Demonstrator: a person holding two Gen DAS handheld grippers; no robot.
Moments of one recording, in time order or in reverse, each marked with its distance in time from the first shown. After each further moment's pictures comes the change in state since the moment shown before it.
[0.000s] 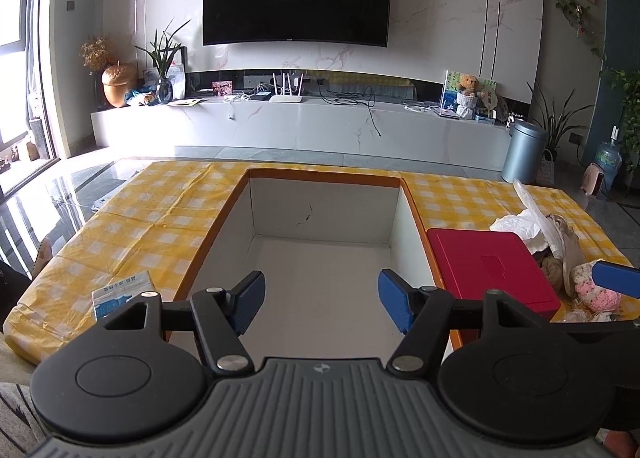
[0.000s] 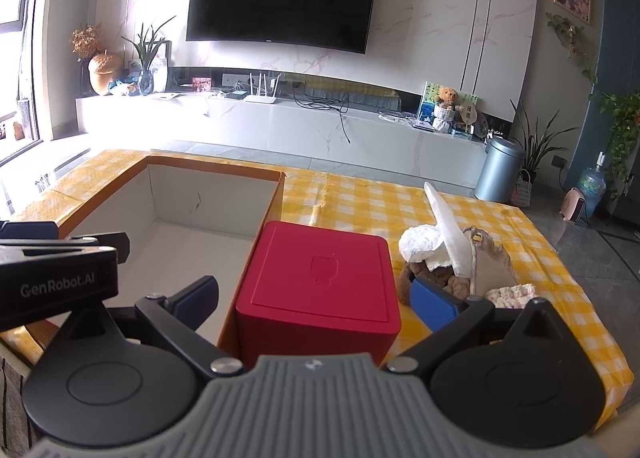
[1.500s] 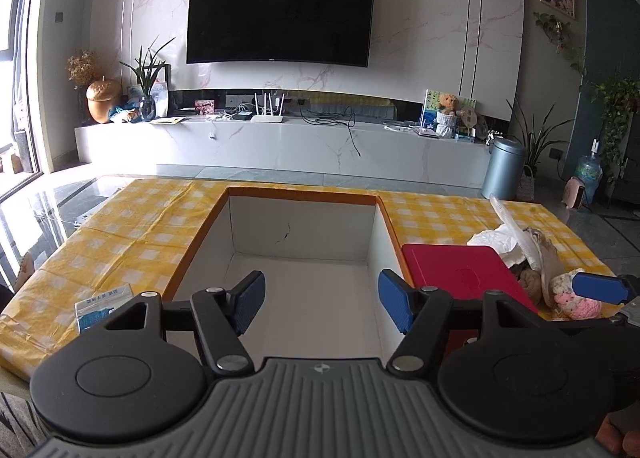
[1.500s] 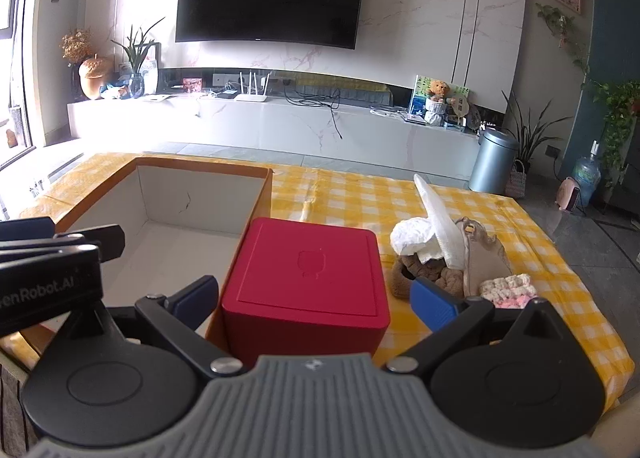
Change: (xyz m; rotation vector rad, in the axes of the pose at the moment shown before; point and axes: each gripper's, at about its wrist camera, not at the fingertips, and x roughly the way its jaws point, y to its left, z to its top) left arm -0.009 -0.004 -0.002 -0.002 -0.075 -0.067; right arm -0.001 -0.009 -0.003 0.034 0.007 -0.026
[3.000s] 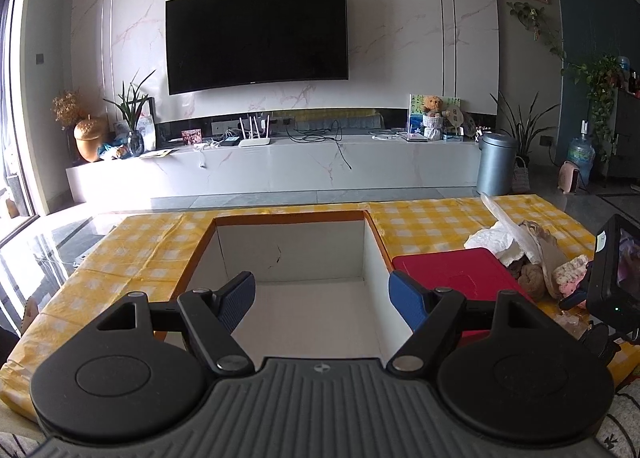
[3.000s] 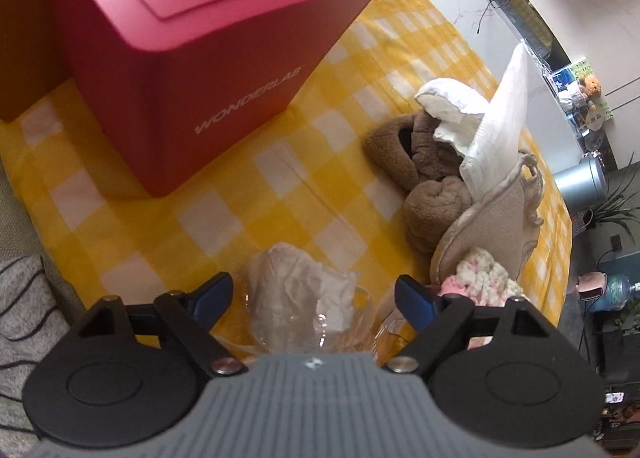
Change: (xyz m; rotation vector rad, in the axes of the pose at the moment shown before) left arm 0.007 -0.015 0.004 0.113 -0.046 0.006; right arm 0.136 -0.089 -0.049 -0.757 0.522 0.155
